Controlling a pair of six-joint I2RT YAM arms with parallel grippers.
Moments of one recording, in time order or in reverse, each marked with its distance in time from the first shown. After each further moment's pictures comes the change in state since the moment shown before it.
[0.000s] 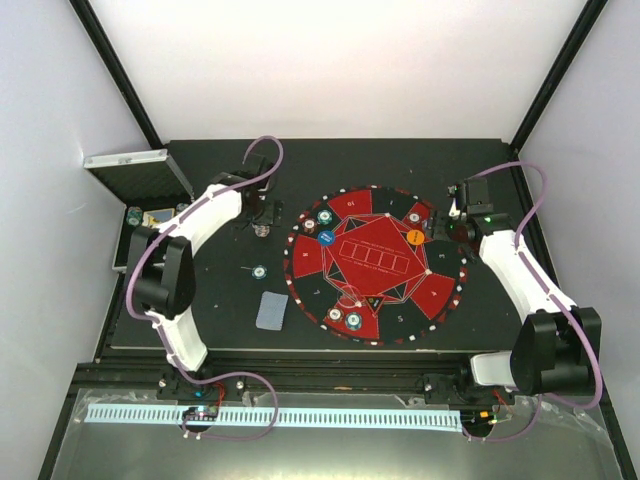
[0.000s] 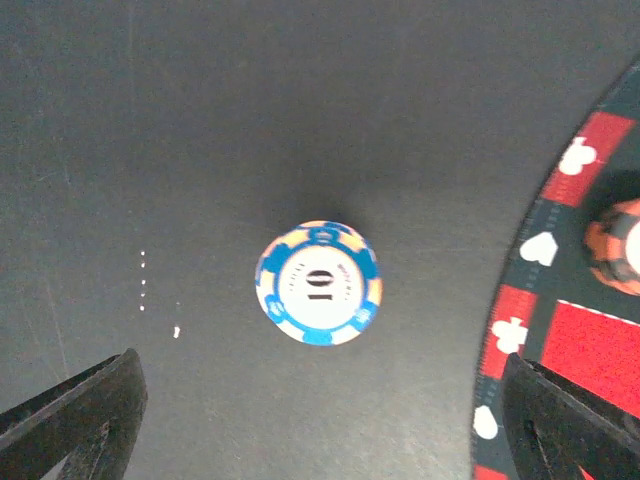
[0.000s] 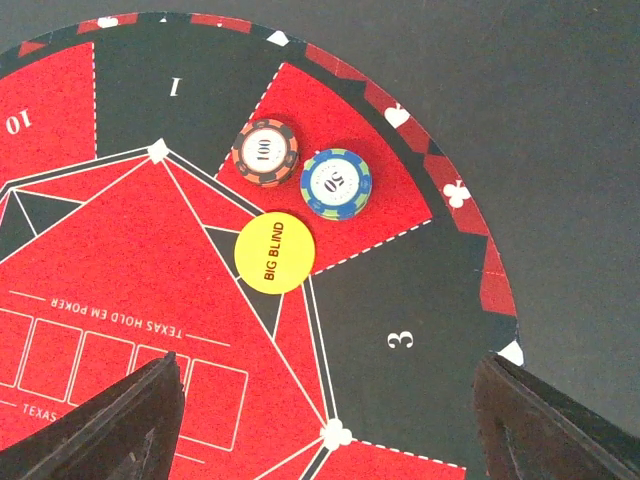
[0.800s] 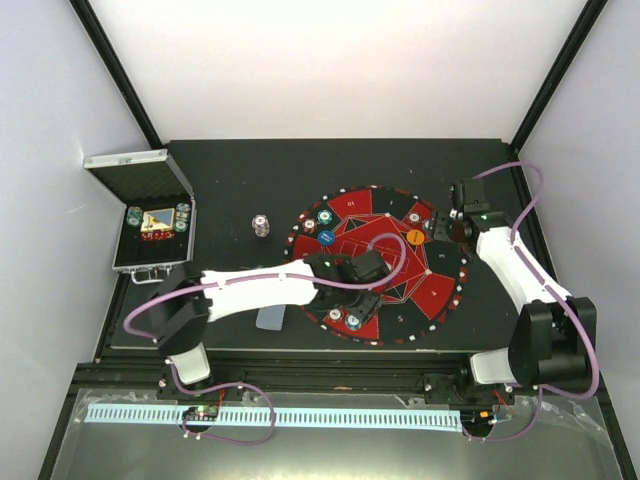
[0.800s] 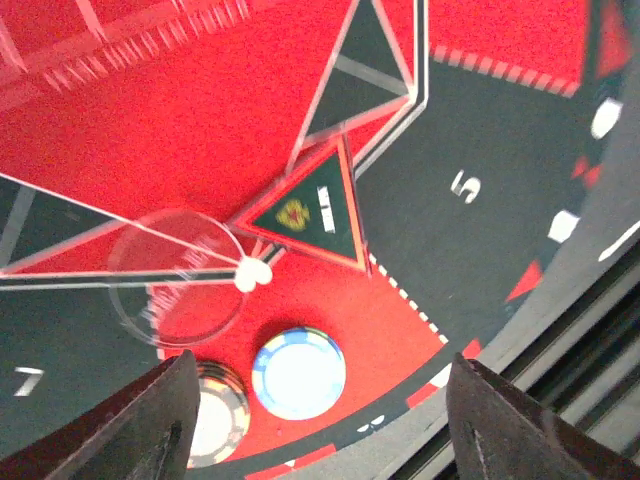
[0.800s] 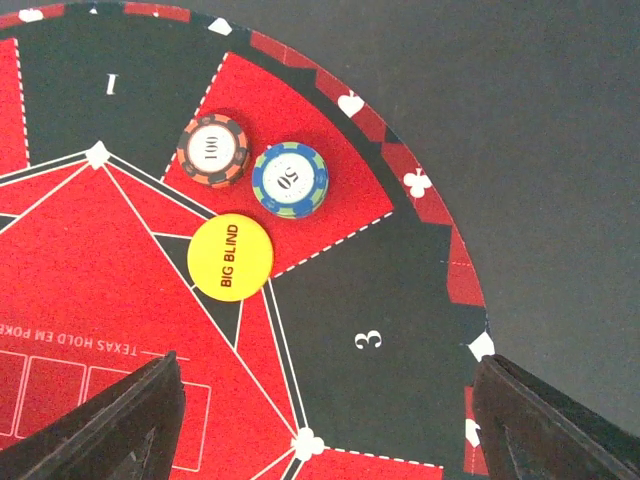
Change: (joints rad) left arm -0.829 -0.017 -0.097 0.070 0.103 -0.192; right arm 0.000 0.054 0.000 0.001 0.074 0.040
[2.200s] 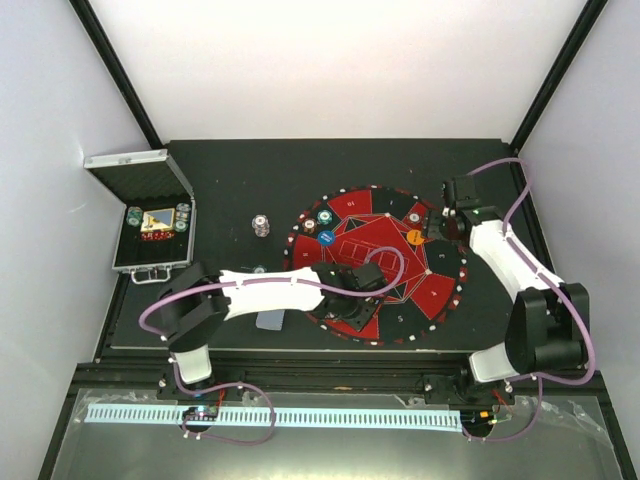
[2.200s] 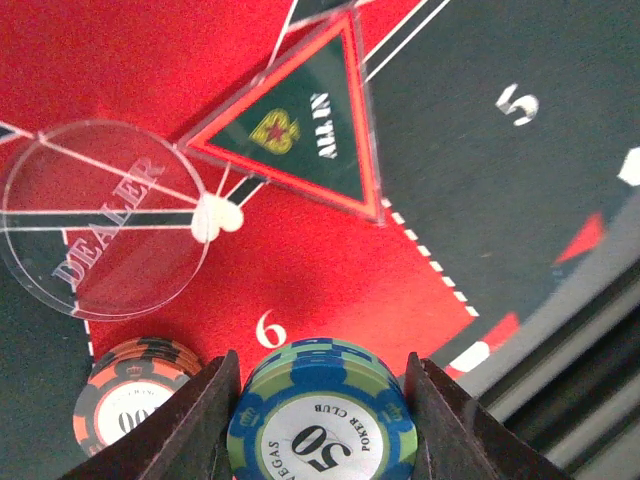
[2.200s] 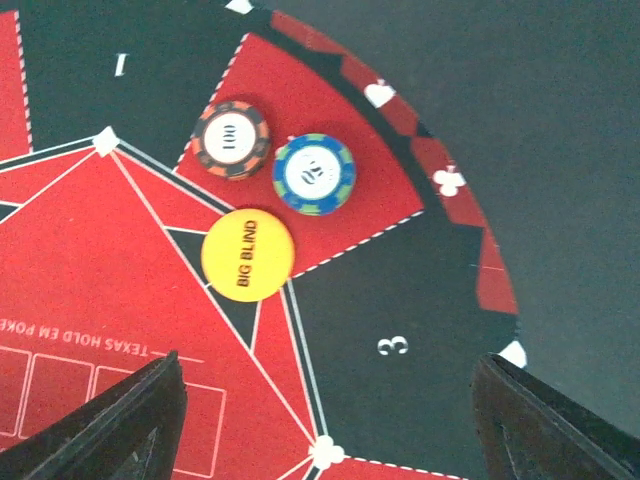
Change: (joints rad) left arm 0.006 -0.008 -0.074 0.054 0.065 -0.041; right arm 0.044 0.071 0.042 -0.007 -0.006 -0.001
